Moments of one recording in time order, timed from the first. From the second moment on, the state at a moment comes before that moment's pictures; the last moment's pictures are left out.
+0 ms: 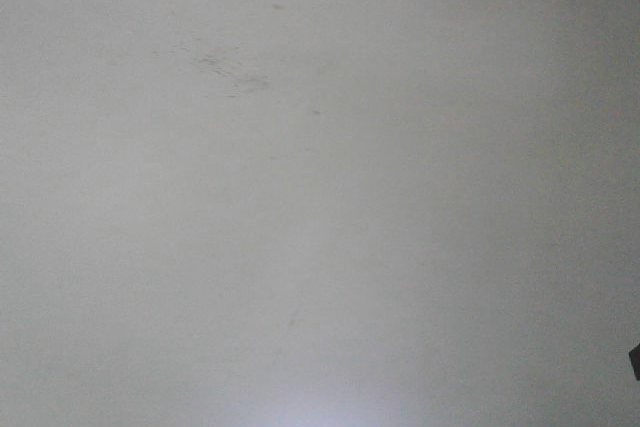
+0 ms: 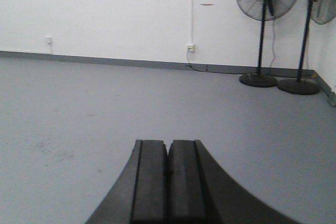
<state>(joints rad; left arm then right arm) 0.05 -0.01 0.03 0.08 0.02 -0.04 -0.12 -0.01 0.03 -0.02 0.10 0.05</state>
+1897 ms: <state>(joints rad) 0.05 -0.01 0.03 0.08 0.02 -0.04 -0.12 -0.01 0.03 -0.02 0.10 0.05</state>
